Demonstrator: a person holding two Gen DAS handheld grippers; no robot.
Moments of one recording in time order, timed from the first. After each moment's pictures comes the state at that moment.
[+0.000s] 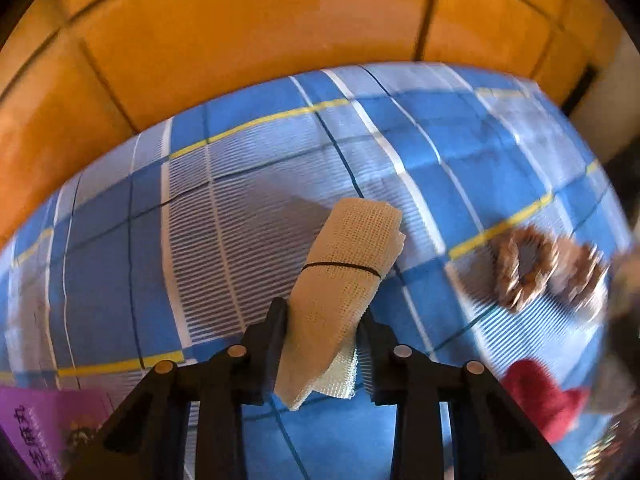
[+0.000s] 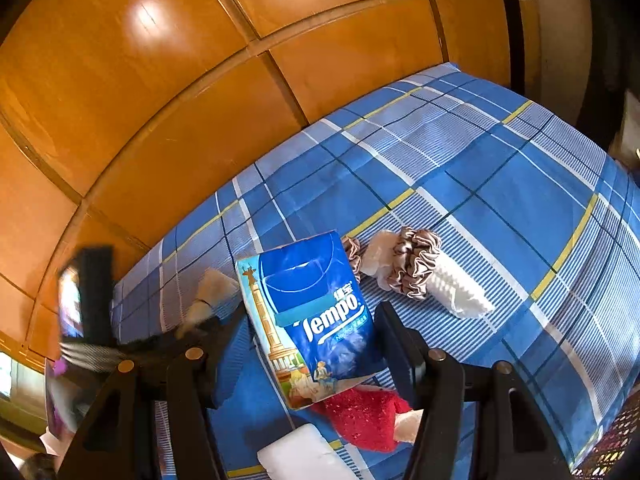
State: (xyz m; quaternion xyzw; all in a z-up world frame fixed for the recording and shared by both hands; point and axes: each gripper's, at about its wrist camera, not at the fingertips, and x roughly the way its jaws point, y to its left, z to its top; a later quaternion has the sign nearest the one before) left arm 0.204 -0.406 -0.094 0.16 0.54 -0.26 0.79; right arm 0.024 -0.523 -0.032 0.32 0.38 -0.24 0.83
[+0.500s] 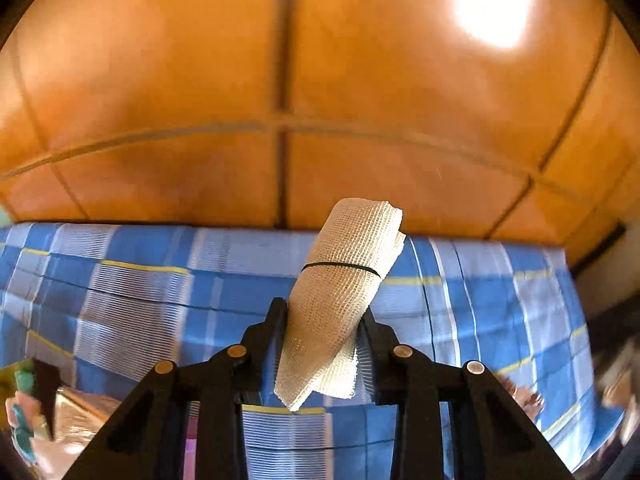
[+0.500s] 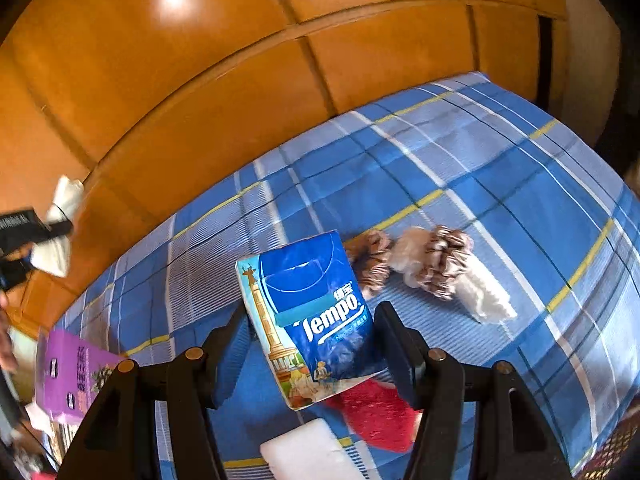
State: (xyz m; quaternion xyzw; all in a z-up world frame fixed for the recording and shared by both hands) left arm 0.274 -0.290 0.050 0.01 0.46 -0.16 0.87; right arm 0.037 -0.501 -0.032 0.27 0.40 -0.20 0.85
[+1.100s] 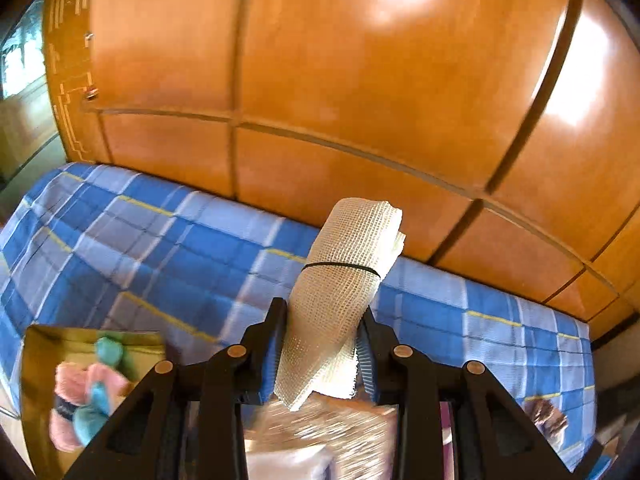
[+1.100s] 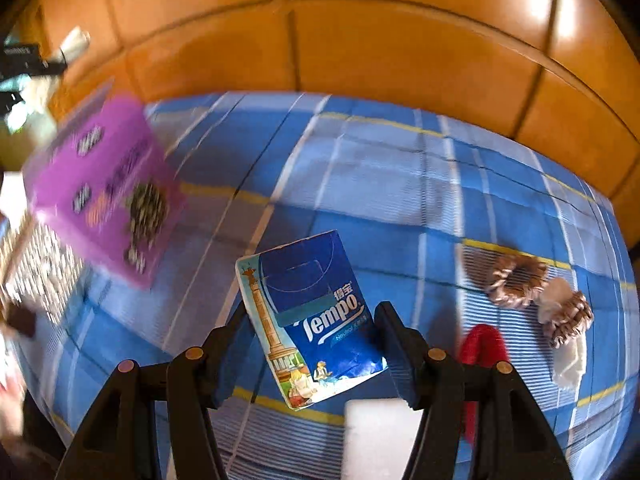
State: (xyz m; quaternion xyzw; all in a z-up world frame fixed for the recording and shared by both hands) left arm 0.257 -0.051 0.067 -0.08 0.43 -0.05 0.90; right arm 0.066 -0.365 -0.064 0.00 0.51 0.00 0.86
